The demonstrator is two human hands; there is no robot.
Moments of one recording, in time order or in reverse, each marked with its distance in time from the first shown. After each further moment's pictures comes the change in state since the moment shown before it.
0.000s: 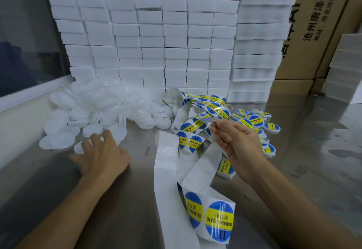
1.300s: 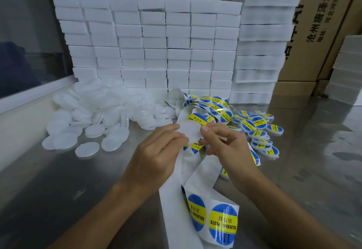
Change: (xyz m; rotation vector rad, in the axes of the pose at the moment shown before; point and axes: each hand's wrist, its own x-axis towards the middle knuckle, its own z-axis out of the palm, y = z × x) left_hand -0.052 0.055 -0.019 -0.576 0.708 1.140; right_hand -0.018 0.016 0.018 -0.429 -0.187 -0.287
